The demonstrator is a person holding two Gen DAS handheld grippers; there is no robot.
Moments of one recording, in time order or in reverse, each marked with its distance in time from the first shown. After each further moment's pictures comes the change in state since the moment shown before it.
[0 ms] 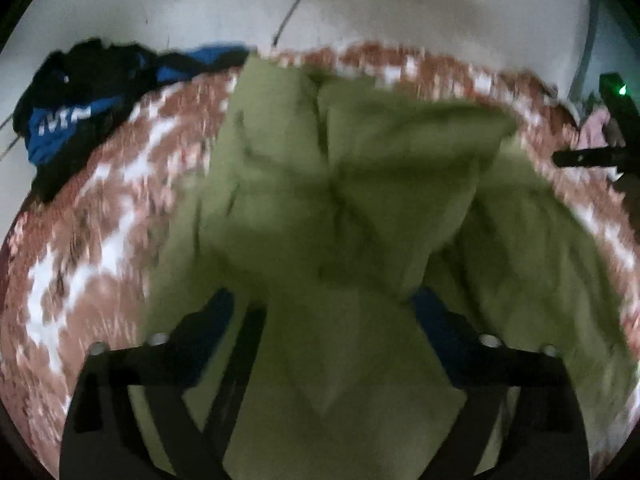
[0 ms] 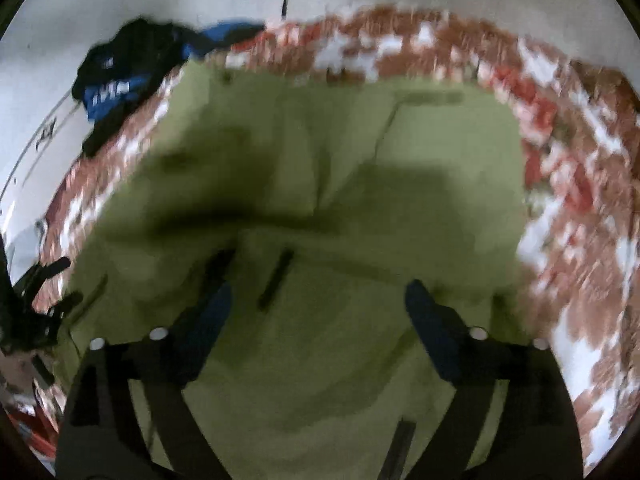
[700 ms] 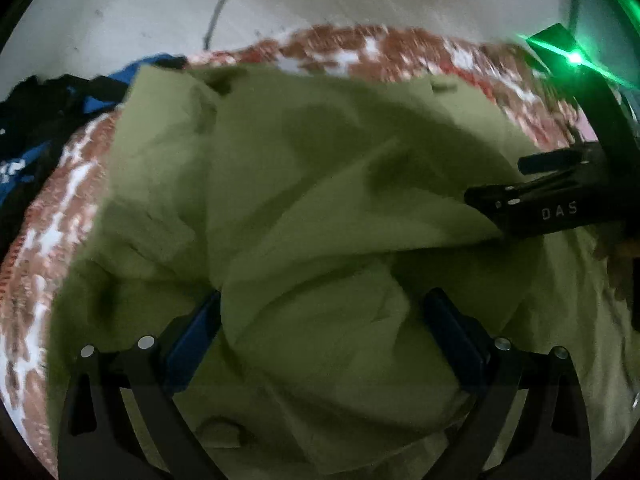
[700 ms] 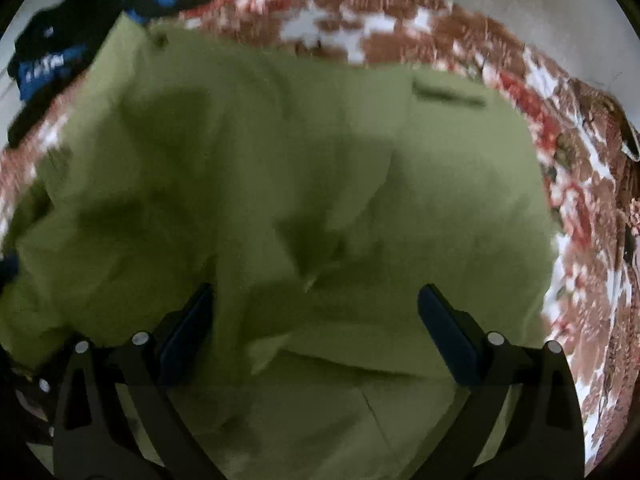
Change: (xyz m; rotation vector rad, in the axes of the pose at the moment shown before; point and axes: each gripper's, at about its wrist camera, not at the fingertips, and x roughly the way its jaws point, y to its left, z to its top) left arm 0.138 -0.079 0.028 0.137 0.070 -0.051; right arm 0.131 0.018 0.020 -0.024 0.103 -0.240
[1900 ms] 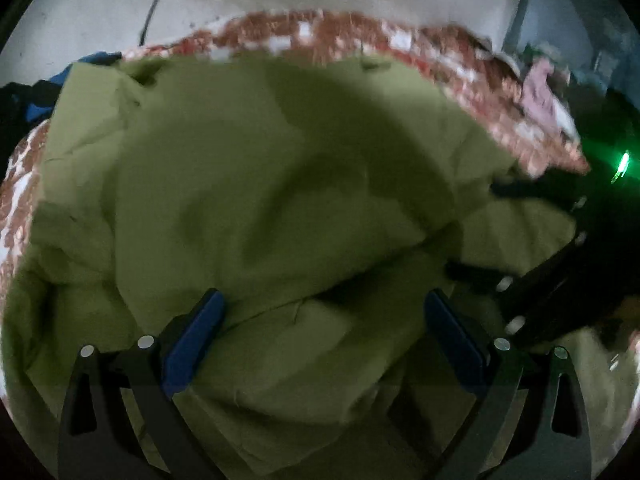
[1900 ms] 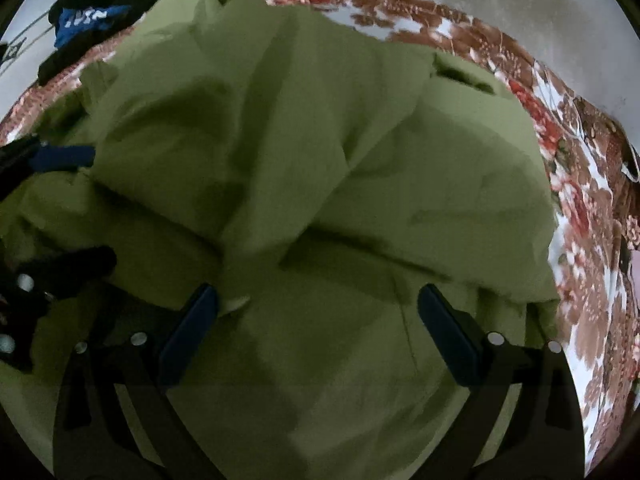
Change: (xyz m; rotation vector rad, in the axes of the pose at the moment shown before) left arm 0.002 -0.026 -0.006 0.095 0.030 -0.182; right arm -0.014 0.018 -0.076 -0.130 -0.058 -0.011
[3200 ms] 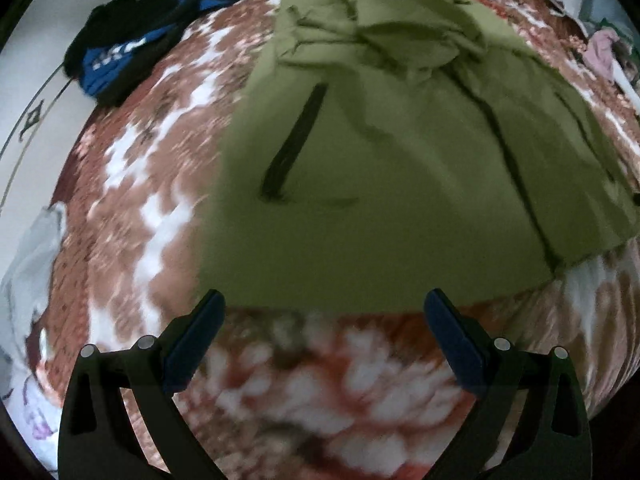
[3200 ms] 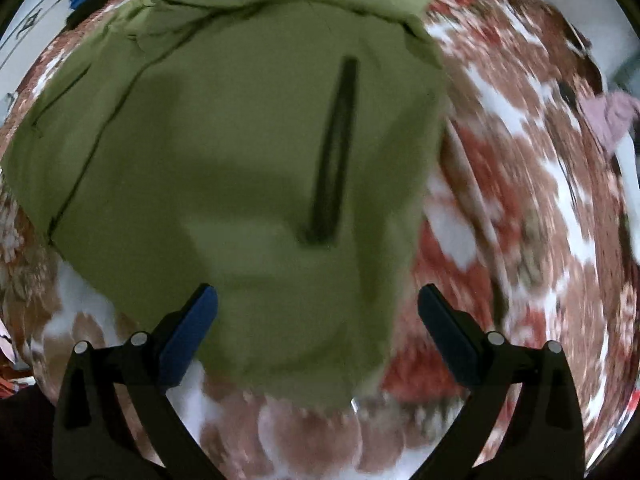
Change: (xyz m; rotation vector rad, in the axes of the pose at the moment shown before) left arm -0.274 0.005 -0.246 -0.214 0.270 0.373; right arm -0.188 -0.036 -0.265 0.112 0.253 0.009
